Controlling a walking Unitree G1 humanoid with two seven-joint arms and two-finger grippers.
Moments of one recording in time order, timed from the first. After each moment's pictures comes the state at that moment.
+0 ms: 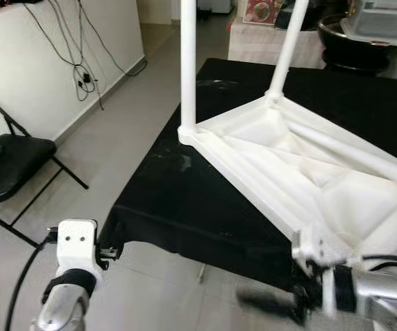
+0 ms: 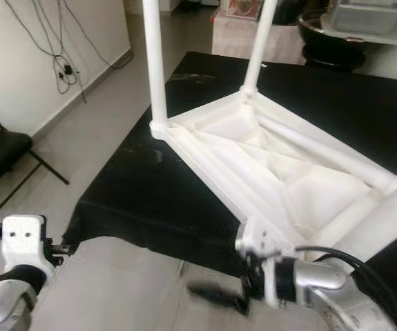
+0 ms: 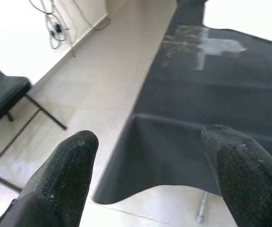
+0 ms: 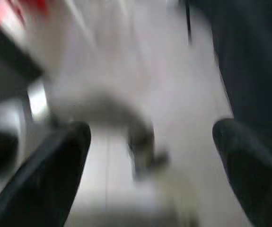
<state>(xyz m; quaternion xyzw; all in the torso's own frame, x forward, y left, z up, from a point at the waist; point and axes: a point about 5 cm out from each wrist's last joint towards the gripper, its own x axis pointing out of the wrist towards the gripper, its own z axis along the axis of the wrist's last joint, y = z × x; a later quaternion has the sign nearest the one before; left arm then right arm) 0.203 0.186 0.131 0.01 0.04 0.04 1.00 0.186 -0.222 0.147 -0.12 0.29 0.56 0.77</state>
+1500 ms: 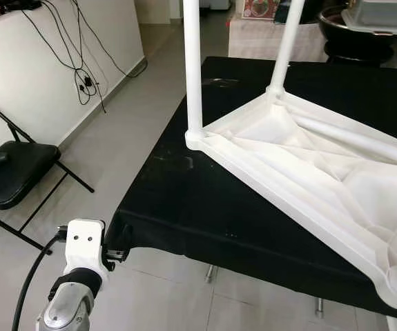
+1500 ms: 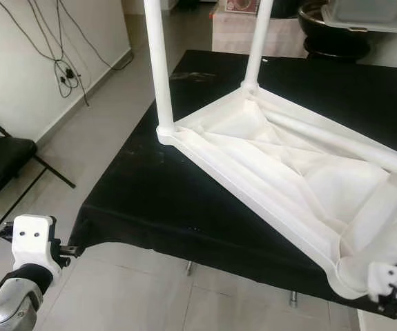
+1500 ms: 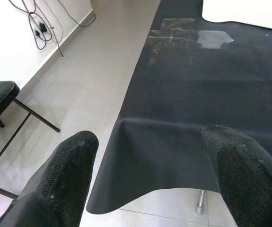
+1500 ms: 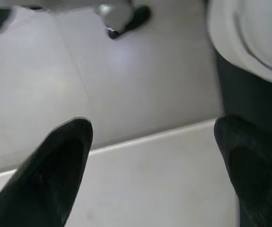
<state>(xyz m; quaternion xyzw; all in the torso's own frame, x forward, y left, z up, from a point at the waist) 0.207 0.184 0.127 0.02 0.06 0.01 1.00 0.143 -0.376 0.194 -0.31 0.56 0.32 0.70</state>
